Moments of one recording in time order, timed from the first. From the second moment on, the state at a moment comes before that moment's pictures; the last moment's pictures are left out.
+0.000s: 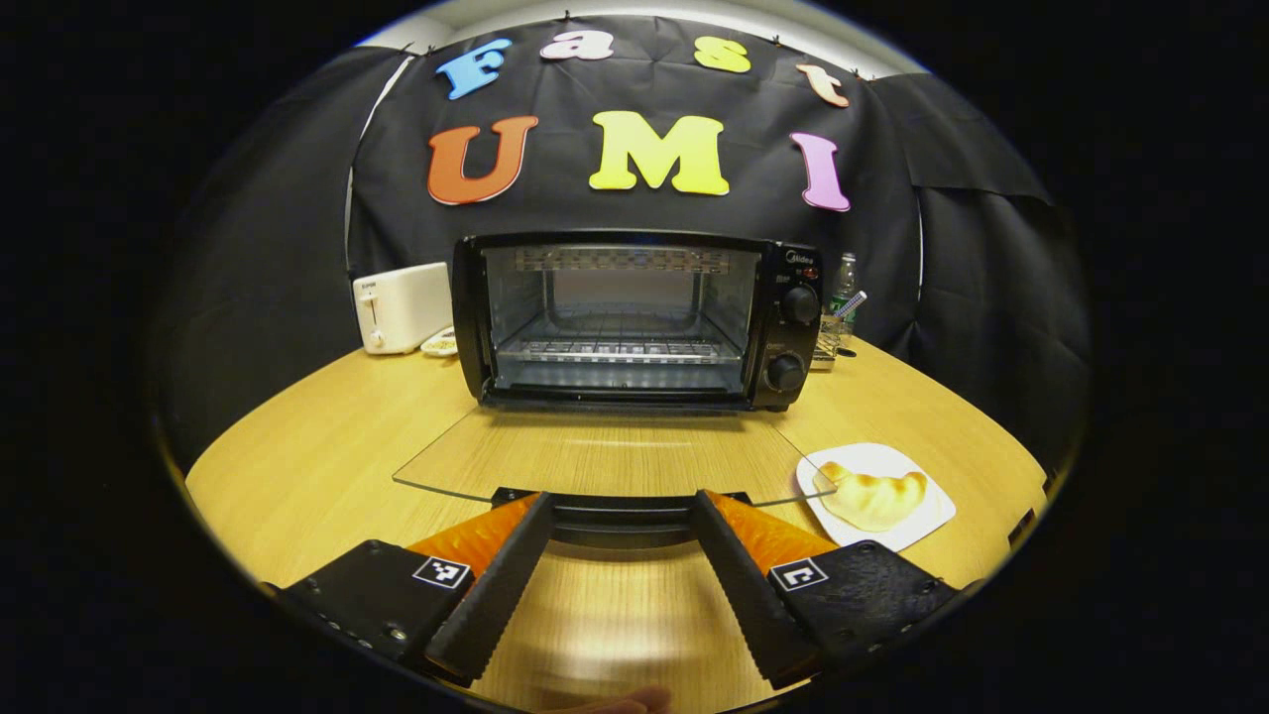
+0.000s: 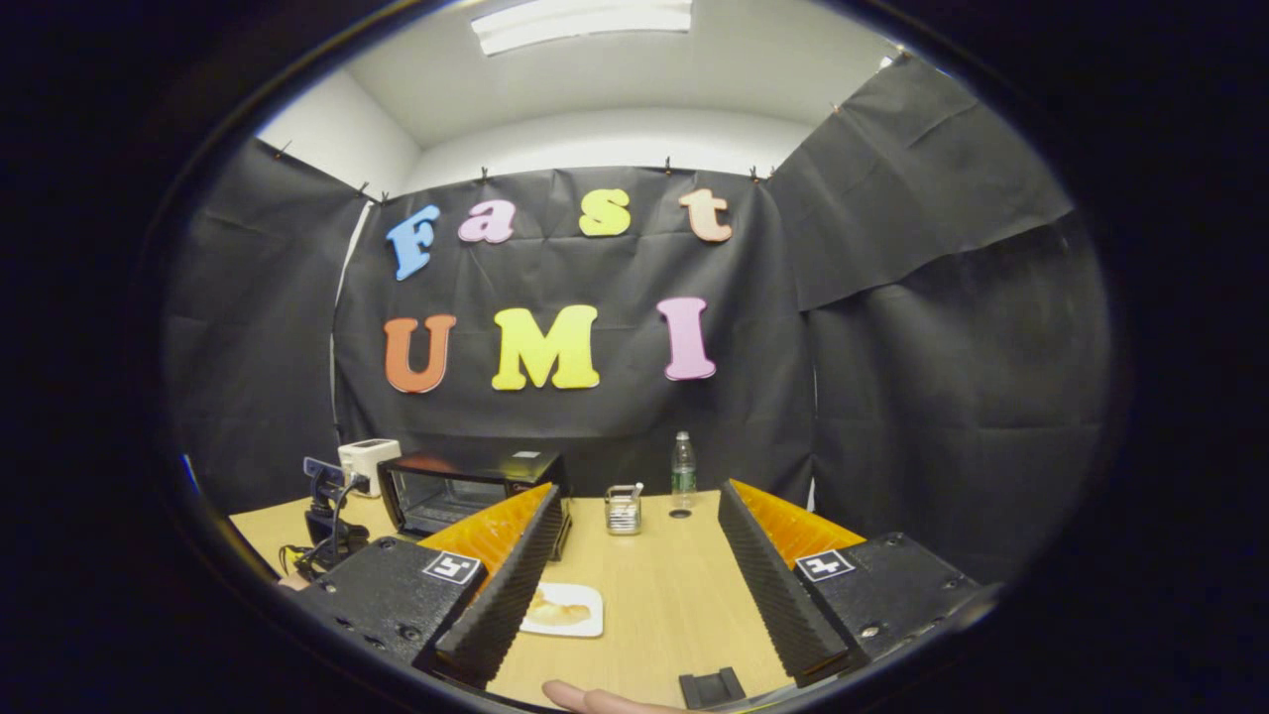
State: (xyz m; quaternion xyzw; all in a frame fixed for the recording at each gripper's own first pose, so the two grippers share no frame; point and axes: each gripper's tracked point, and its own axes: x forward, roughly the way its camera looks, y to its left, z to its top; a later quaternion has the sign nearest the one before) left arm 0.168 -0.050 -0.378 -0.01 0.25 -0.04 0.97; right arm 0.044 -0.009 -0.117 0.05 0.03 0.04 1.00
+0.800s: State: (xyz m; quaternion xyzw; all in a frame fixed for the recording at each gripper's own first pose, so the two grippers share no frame) left arm 0.111 -0.007 -0.225 -0.05 0.15 -0.03 0.99; right arm 0.126 0.019 -0.230 0.03 0.16 0.08 0.98
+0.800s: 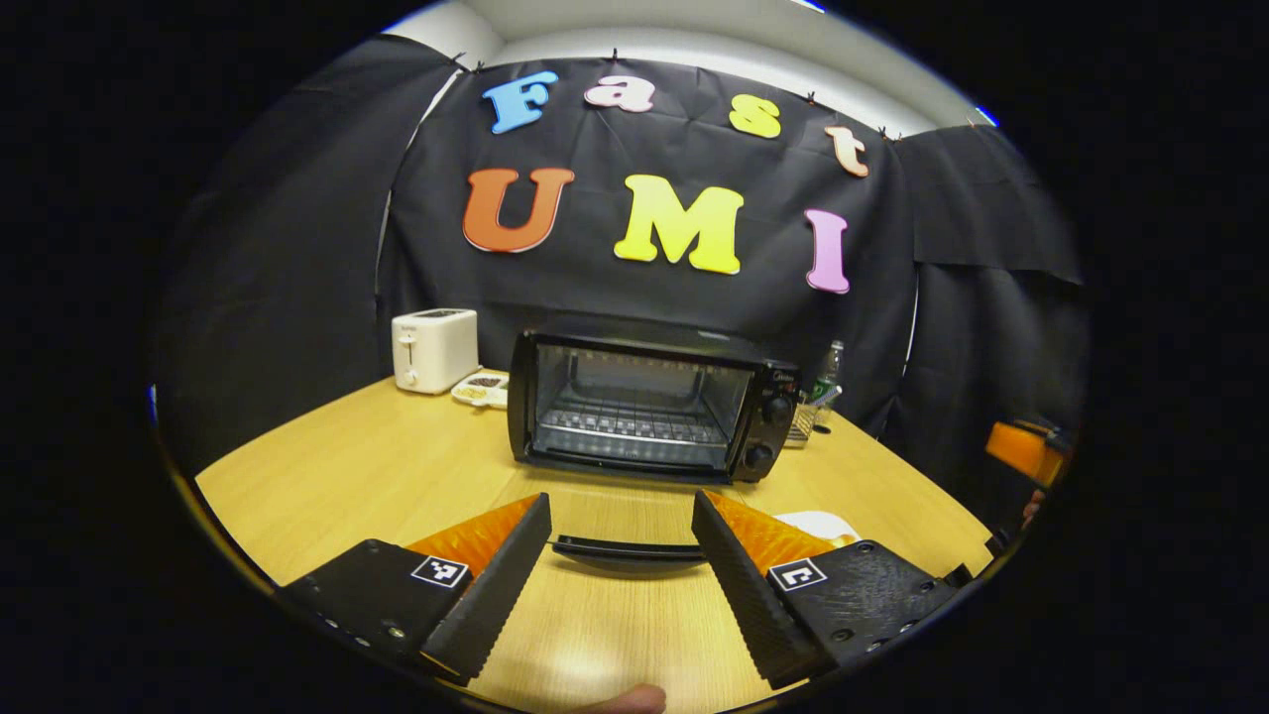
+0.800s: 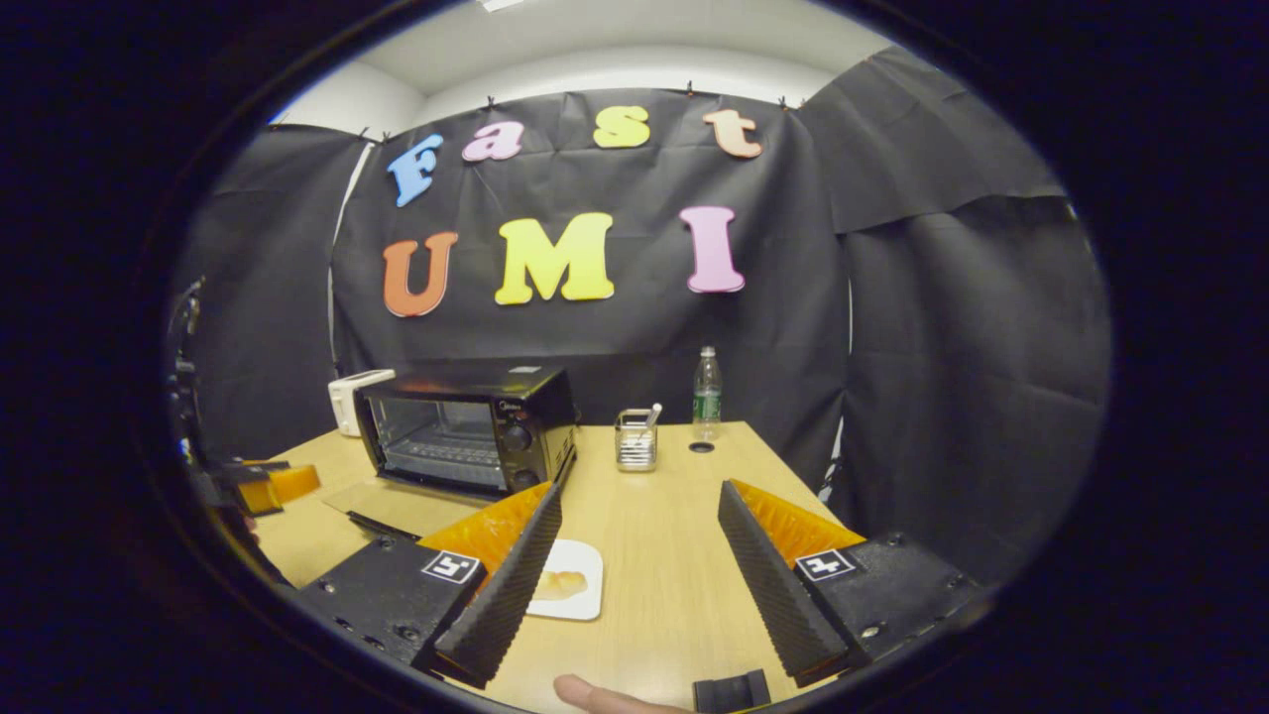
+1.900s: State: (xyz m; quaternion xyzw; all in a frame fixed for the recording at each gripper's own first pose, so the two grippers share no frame) left arm -0.001 -0.023 -0.089 0.03 0.05 -0.08 1.00; right arm 0.152 0.162 -0.384 -0.11 0.29 0.32 0.89
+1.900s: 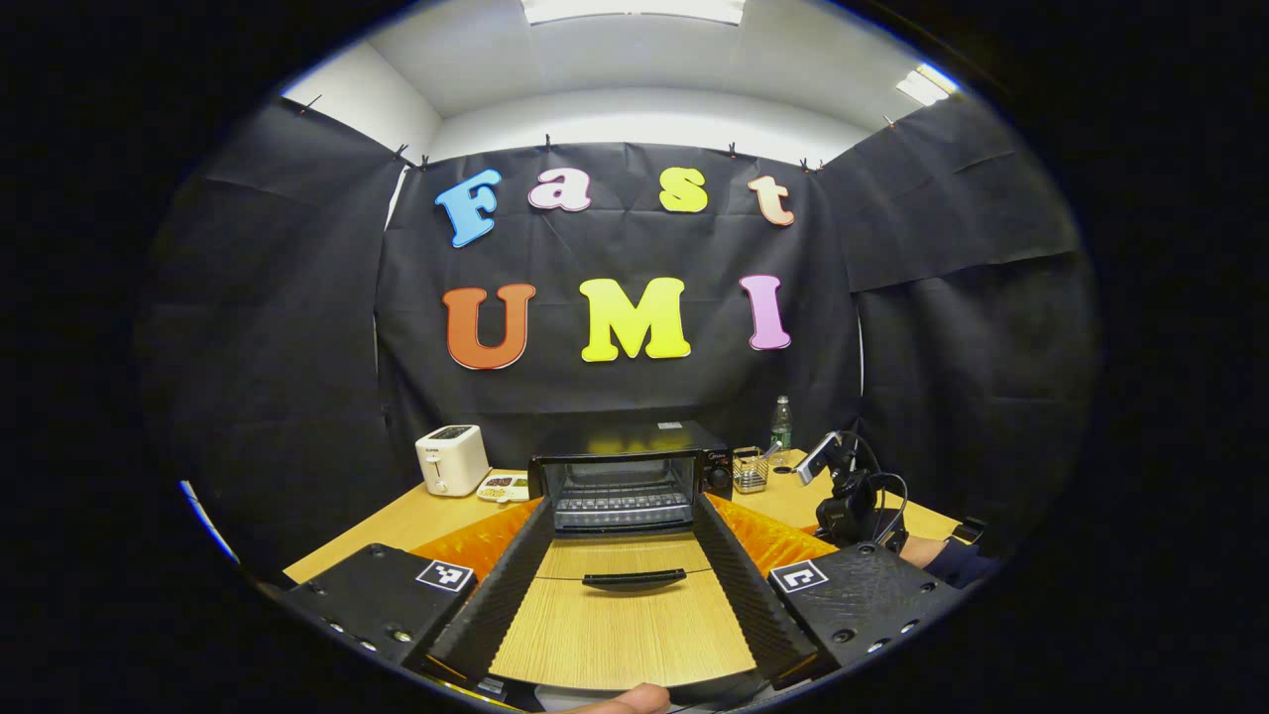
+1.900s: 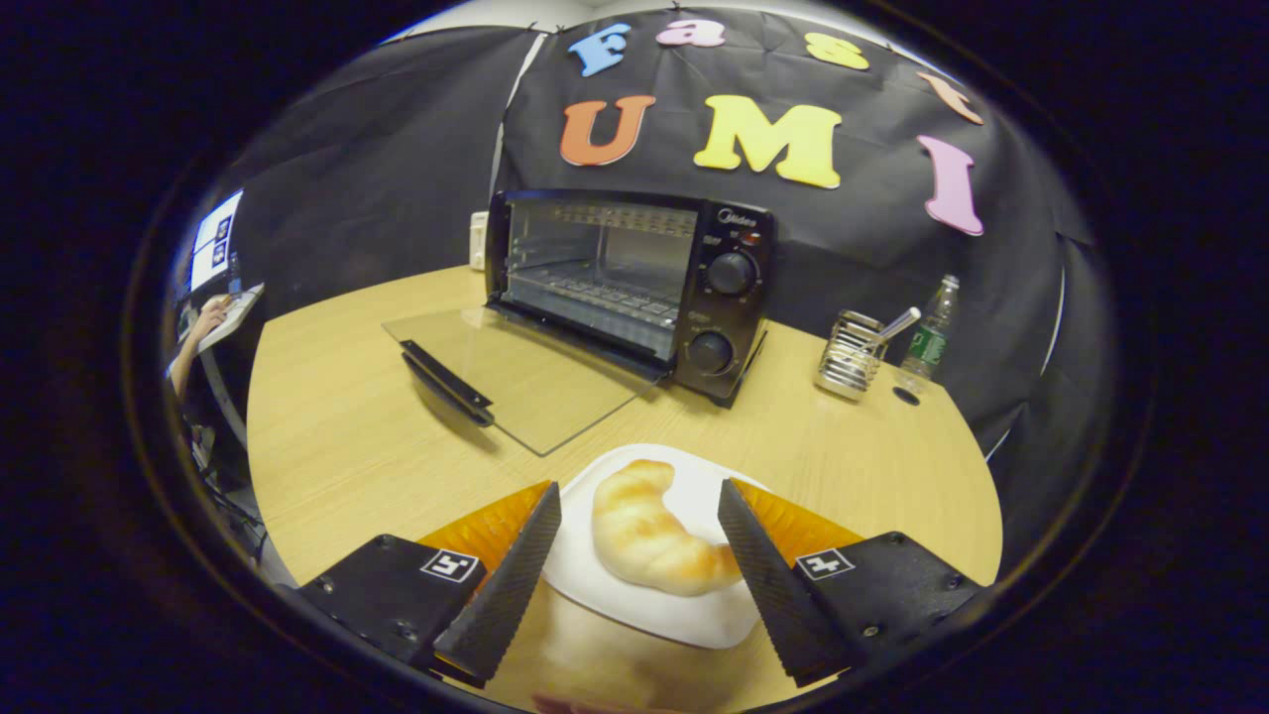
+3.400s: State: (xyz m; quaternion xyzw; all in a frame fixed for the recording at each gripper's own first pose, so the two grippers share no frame) left arm -0.002 0.015 -0.103 0.02 0.04 -0.08 1.00; right arm 0.157 0.193 -0.318 0.10 0.35 0.27 0.89
